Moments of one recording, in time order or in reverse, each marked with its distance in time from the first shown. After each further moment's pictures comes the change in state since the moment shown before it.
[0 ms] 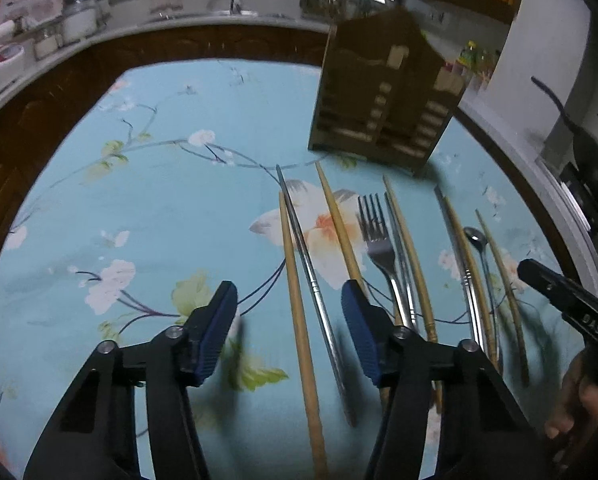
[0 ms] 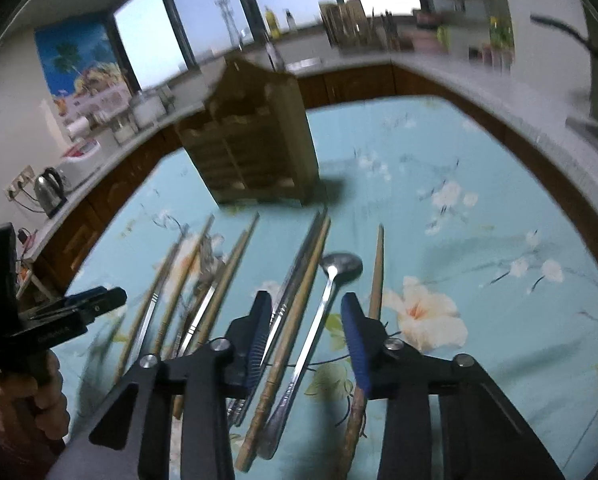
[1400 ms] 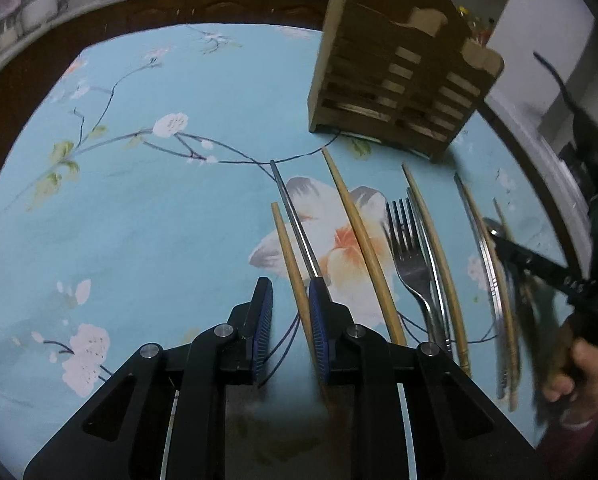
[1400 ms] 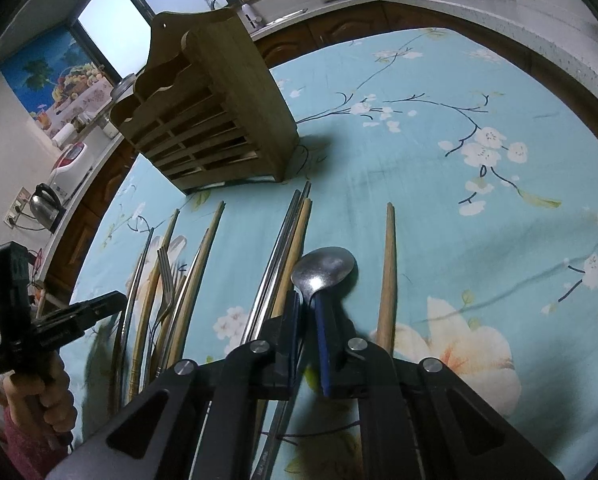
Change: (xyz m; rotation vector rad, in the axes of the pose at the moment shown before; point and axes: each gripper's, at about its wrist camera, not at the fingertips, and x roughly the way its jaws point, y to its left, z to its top) left arm 0.056 0.008 0.036 0.081 0.125 -0.063; right arm 0.067 -0.032 0.025 0.122 0.162 0.080
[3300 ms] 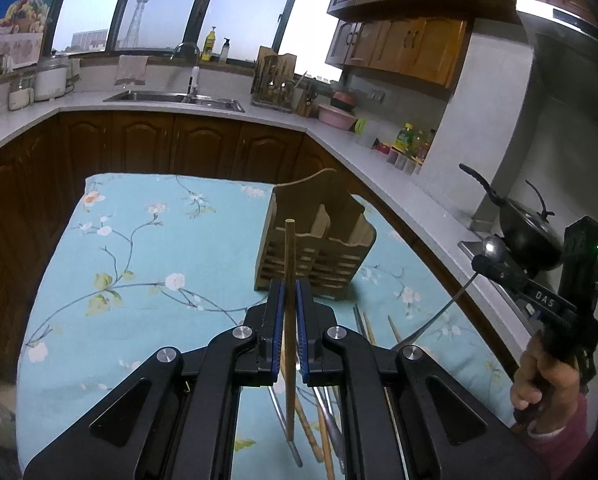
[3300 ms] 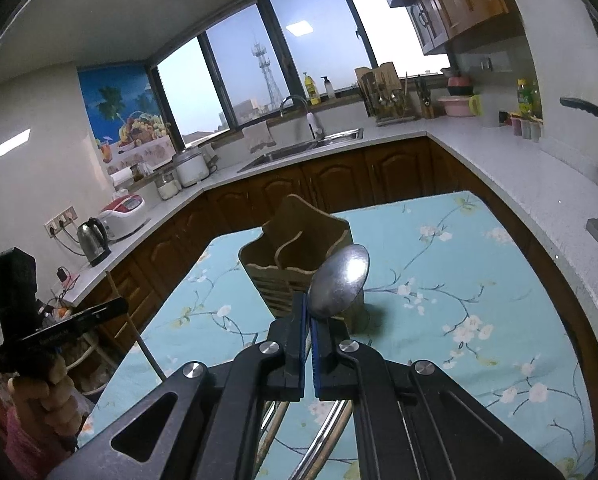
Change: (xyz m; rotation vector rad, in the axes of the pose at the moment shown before) left arm -0.178 -0.003 0.020 -0.045 -0.452 -0.164; right arm -0.145 0.068 0.034 -0.186 -0.403 0.079
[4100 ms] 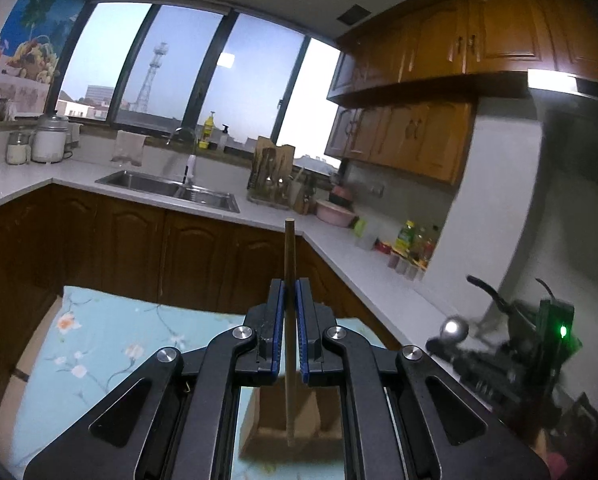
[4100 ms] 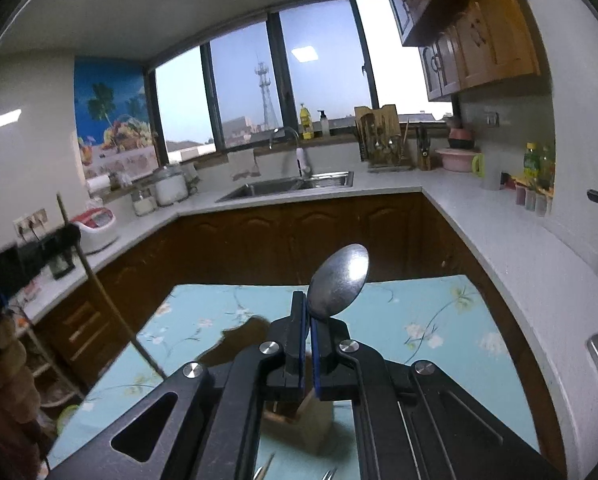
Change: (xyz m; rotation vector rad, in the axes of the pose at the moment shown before) left arm 0.057 0.000 0.138 -0.035 -0.328 -0.007; right arm 0.085 0.008 0.101 -0.130 -0.094 -0.102
